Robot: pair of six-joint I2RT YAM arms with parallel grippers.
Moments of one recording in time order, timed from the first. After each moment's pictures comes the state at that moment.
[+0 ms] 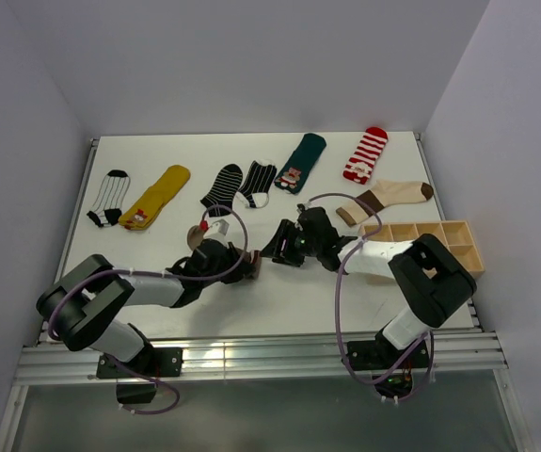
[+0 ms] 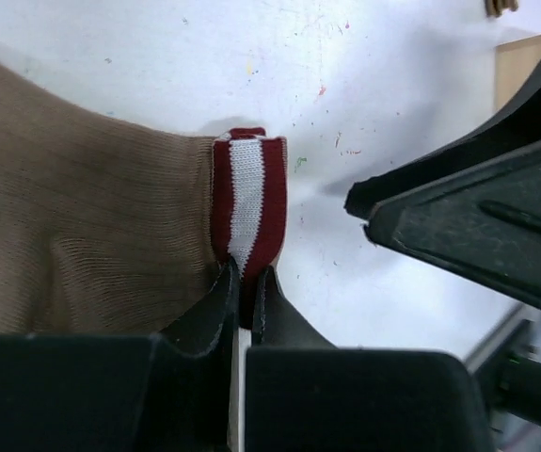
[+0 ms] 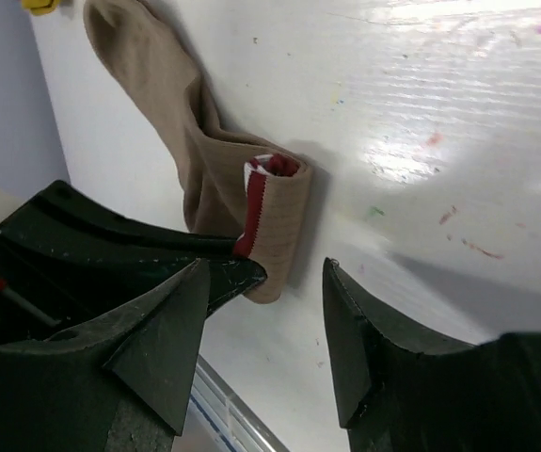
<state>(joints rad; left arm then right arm) -0.79 1.49 0.42 0.50 -0.03 -0.91 0.62 1.57 0.66 0.22 -0.30 0.96</state>
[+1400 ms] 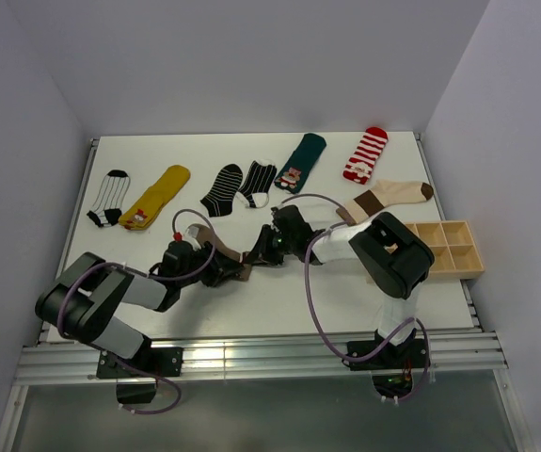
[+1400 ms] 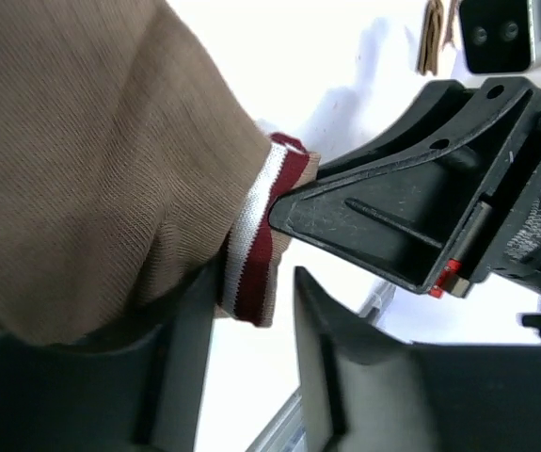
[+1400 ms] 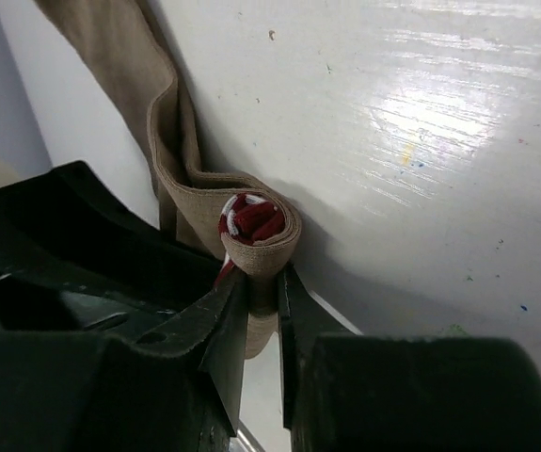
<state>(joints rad) -0.50 1.55 0.23 0.80 0.34 -1.21 0.69 1.86 0.82 0.31 -0.39 0.98</state>
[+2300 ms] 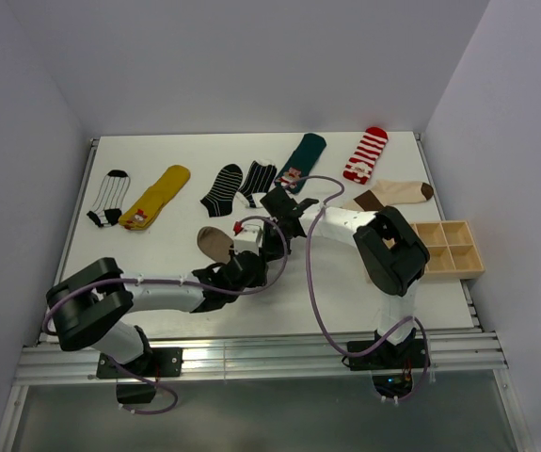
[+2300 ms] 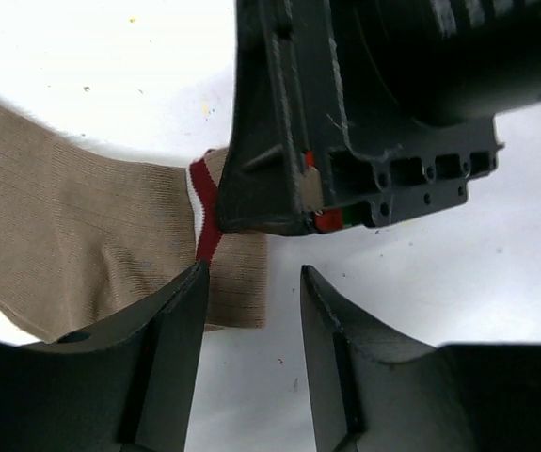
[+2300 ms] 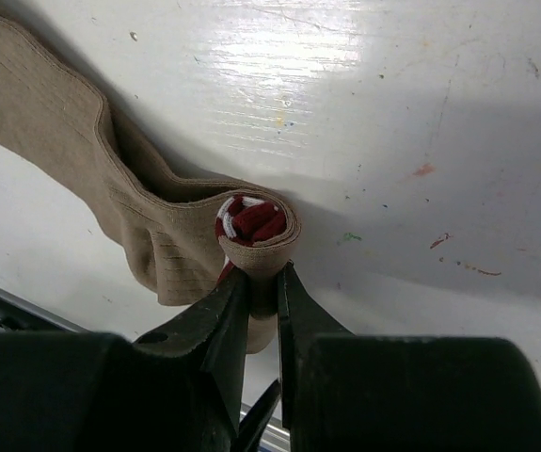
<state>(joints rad) -1.06 1.49 0.61 0.25 -0.49 -0.65 0.69 1.89 1.21 -0.48 -0.20 0.82</state>
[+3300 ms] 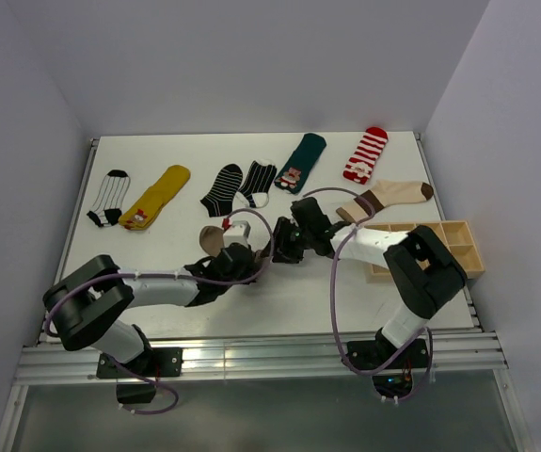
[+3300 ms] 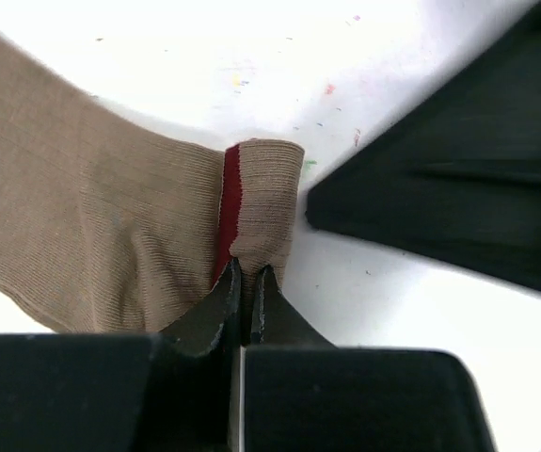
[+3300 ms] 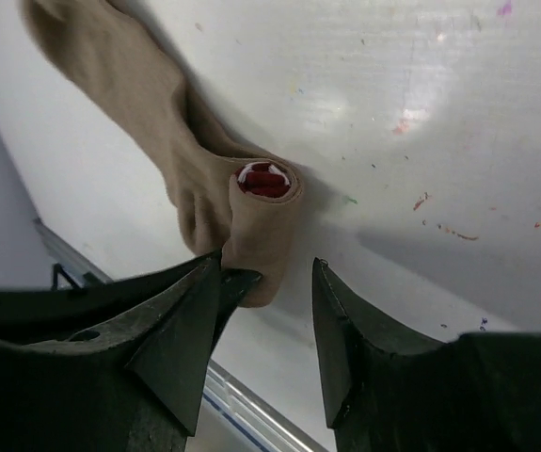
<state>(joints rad) -0.99 1.53 0.59 0.25 -0.38 -0.73 0.62 1.66 0.84 -0.06 -0.32 0.92</state>
